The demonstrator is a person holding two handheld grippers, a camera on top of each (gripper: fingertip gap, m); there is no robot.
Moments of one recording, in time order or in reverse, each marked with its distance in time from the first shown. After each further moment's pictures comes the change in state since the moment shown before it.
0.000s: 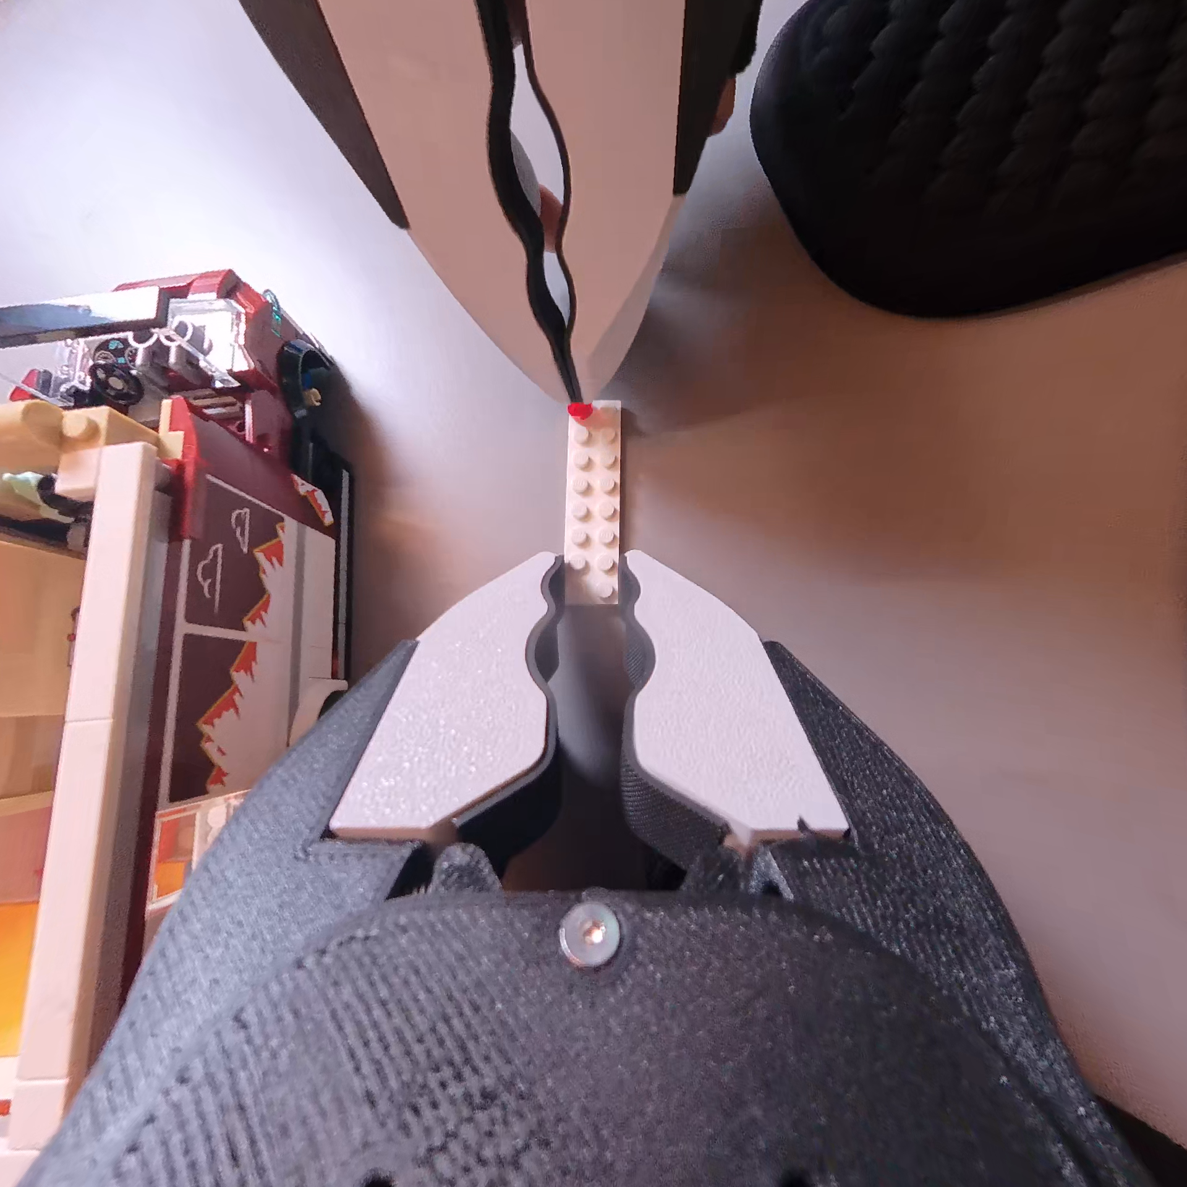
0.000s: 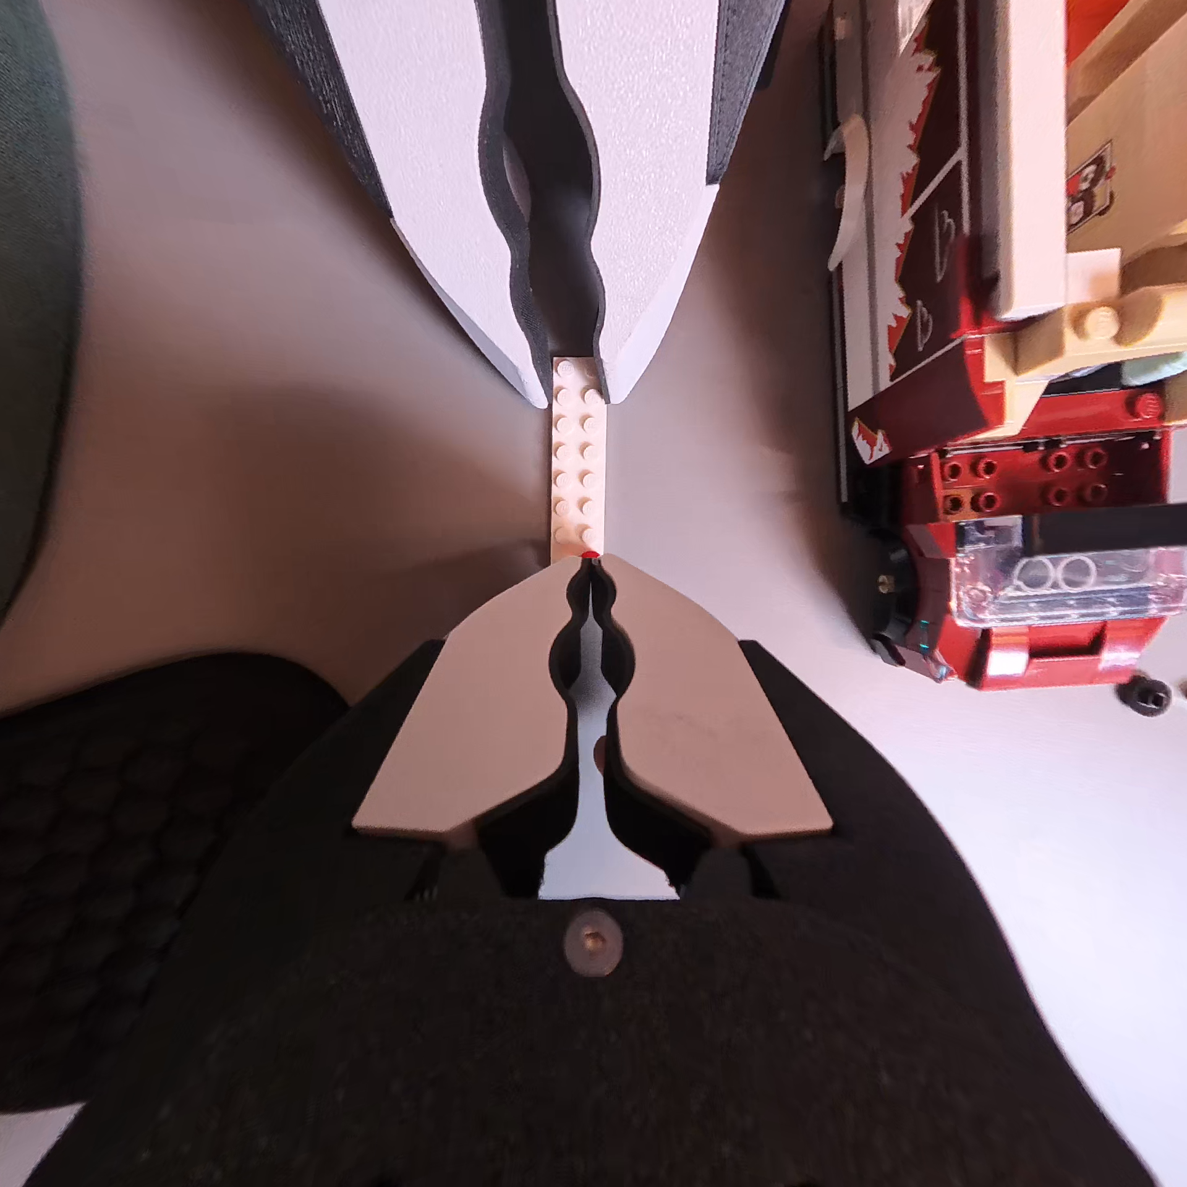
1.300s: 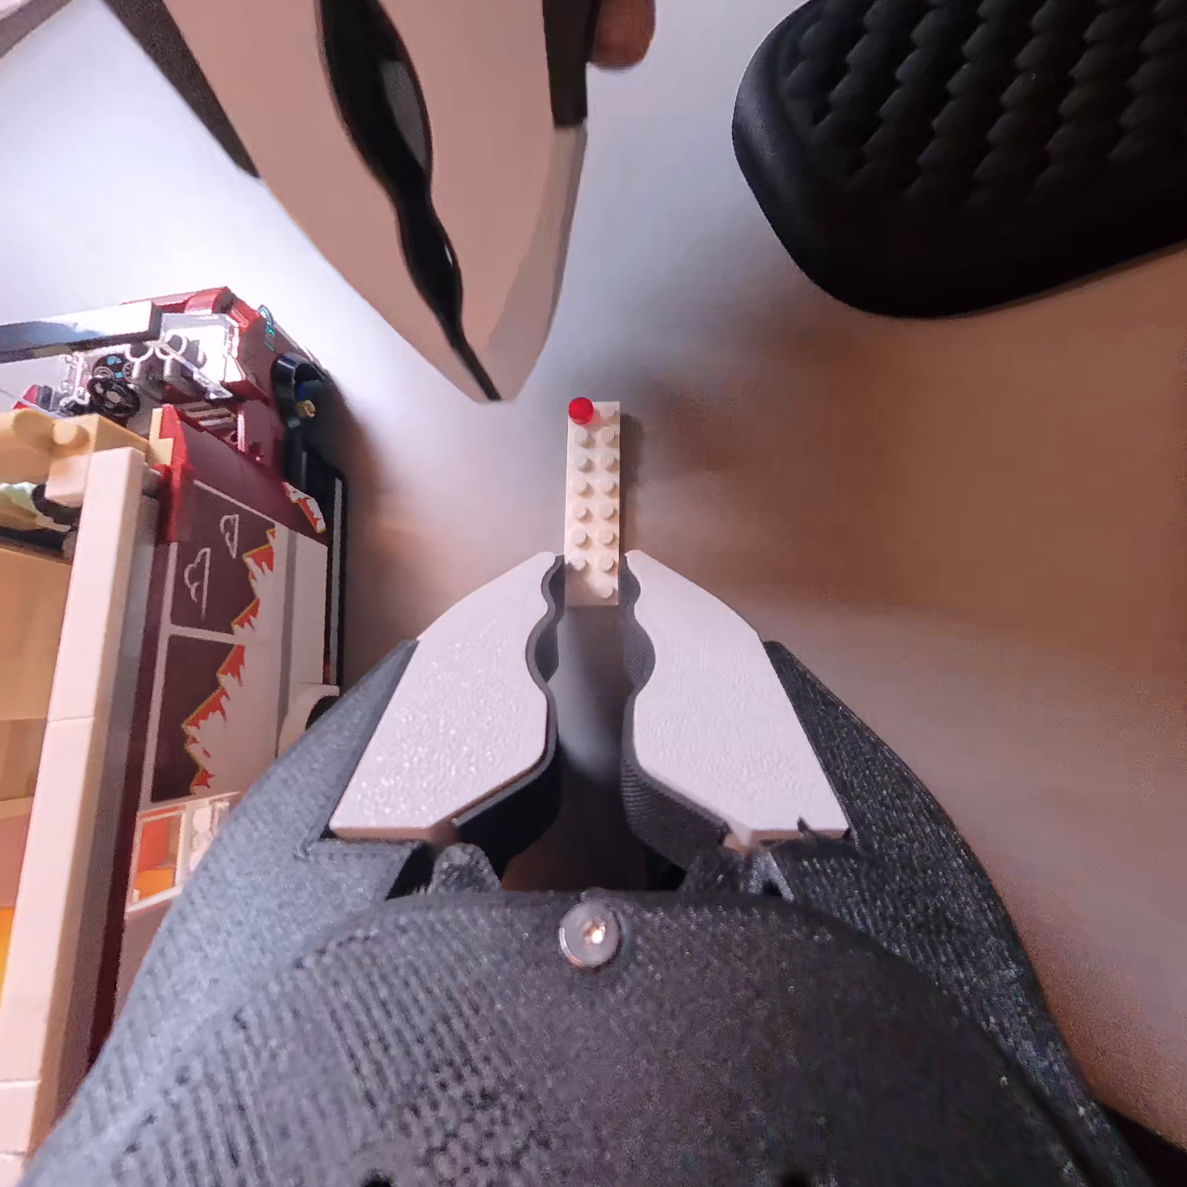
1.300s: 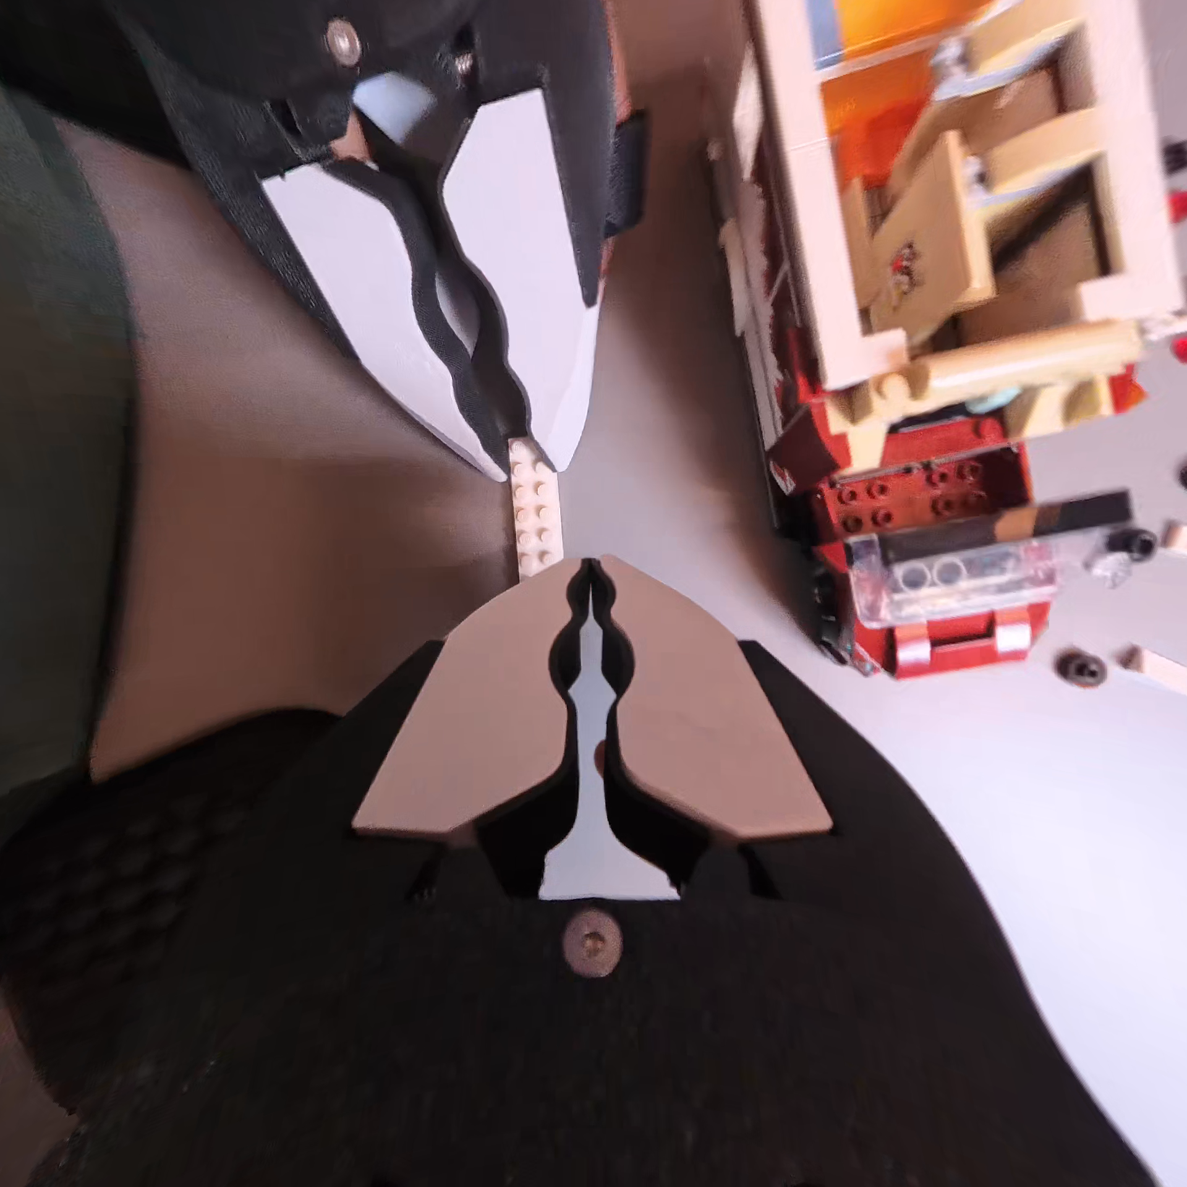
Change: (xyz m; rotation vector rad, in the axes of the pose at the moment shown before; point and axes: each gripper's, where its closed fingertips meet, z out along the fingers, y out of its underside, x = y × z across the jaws) left arm 0.003 -0.001 0.000 0.030 -0.004 0.021; right arm 0.012 -0.022 -0.016 0.063 0.002 0.134
